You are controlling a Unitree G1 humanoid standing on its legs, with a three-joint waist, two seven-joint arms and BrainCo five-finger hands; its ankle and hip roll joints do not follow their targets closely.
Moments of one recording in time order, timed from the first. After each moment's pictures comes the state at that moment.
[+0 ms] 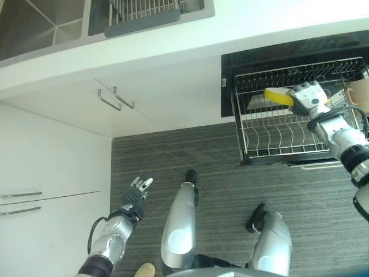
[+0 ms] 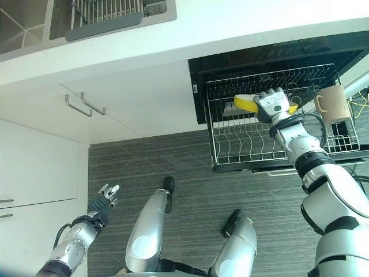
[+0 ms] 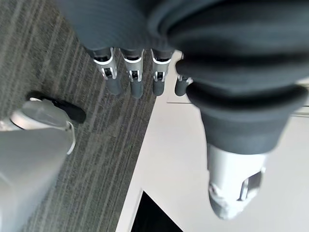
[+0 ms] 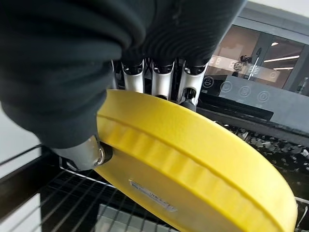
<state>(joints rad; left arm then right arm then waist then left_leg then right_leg) 0.03 0.43 -0.20 0.46 -0.92 -0.07 -0.05 -1.03 -0.83 0.86 0.98 -0.82 -0.05 -0.49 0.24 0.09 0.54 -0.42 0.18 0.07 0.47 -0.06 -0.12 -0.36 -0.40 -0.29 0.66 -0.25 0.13</state>
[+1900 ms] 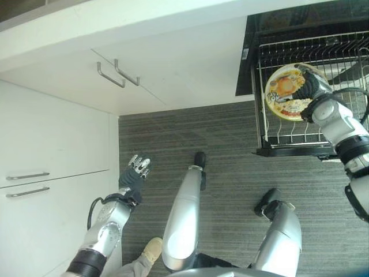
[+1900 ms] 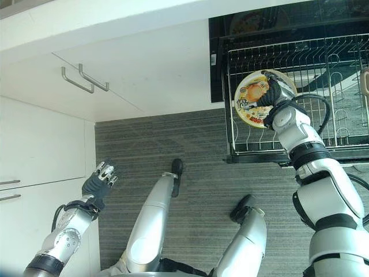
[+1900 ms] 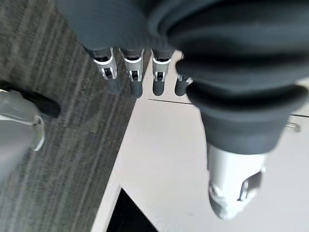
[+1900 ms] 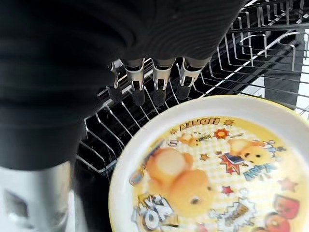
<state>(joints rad) 0.08 0.50 -0.12 0.12 -1.00 -0.06 0.00 -0.84 -0.80 0.37 0.58 0.02 0.08 -0.14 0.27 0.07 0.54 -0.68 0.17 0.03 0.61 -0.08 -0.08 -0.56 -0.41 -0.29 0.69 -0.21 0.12</state>
